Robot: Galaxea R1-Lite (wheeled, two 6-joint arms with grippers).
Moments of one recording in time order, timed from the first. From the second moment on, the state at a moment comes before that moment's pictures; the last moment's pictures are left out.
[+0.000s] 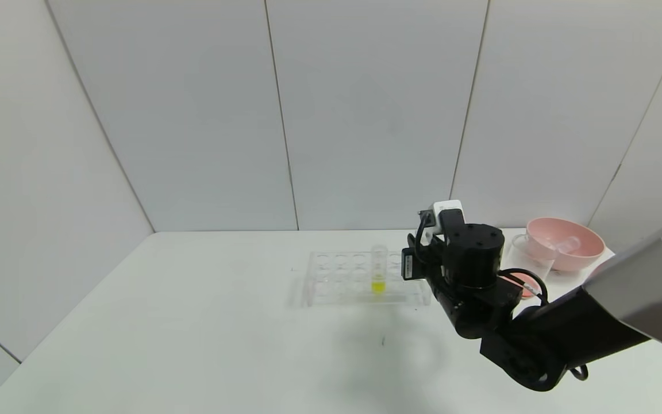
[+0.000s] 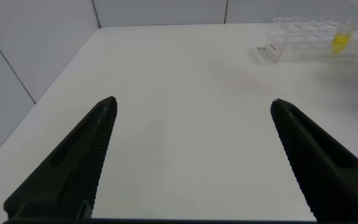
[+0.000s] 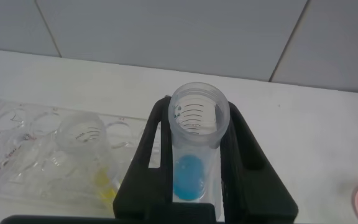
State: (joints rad) left arm 0.00 0.00 0.00 0.00 0.00 0.00; right arm 0.62 2.14 -0.96 -1.08 -0.50 0.03
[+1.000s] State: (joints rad) left arm 0.00 0.00 0.00 0.00 0.00 0.00; right arm 0.56 1.94 -0.81 -1.05 -0.24 -0.01
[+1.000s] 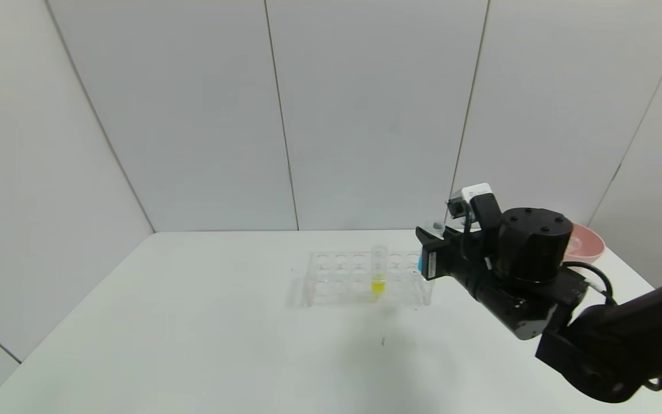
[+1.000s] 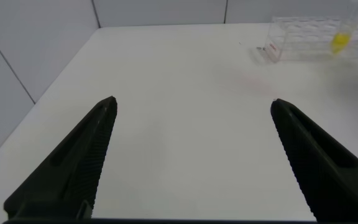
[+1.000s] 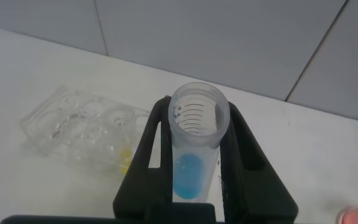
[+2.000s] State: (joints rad) left arm 0.00 0.00 0.00 0.00 0.00 0.00; right arm -0.24 1.56 -0.75 -0.43 0.79 -0.45
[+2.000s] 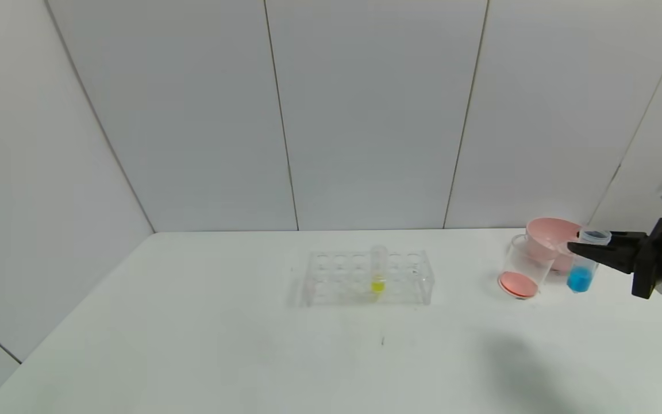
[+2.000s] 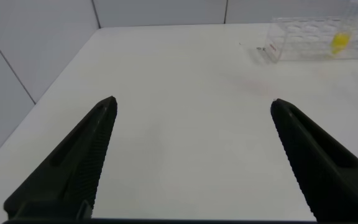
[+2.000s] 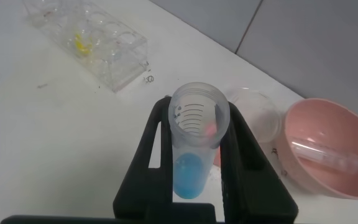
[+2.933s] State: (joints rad) left arm 0.00 0.00 0.00 0.00 0.00 0.00; right arm -0.30 1.90 -1.59 0.52 0.65 -0.95
